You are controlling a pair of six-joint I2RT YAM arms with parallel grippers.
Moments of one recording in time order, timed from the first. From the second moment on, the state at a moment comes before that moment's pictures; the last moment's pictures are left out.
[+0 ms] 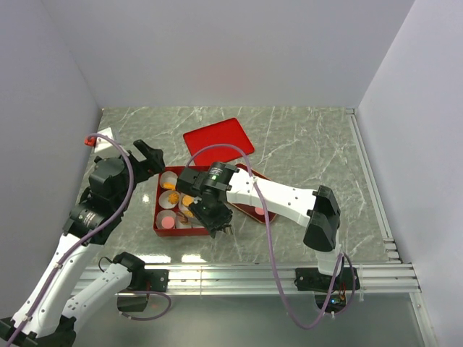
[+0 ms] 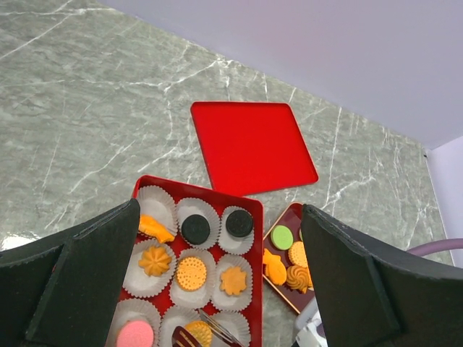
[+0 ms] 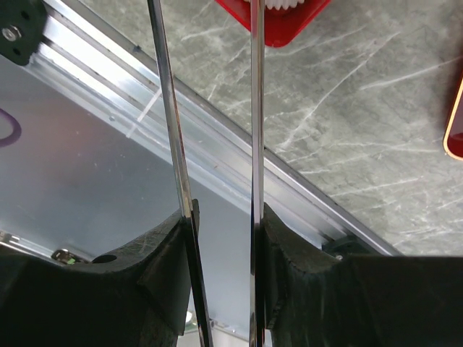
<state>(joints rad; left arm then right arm) -0.44 0.71 0.98 -0.49 -0.41 -0.56 1.18 1.93 1.87 -1.36 -0.07 0.48</state>
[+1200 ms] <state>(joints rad) -0.44 0.72 0.98 -0.49 -0.38 -0.56 1.18 2.00 1.95 -1.37 -0.02 0.46</state>
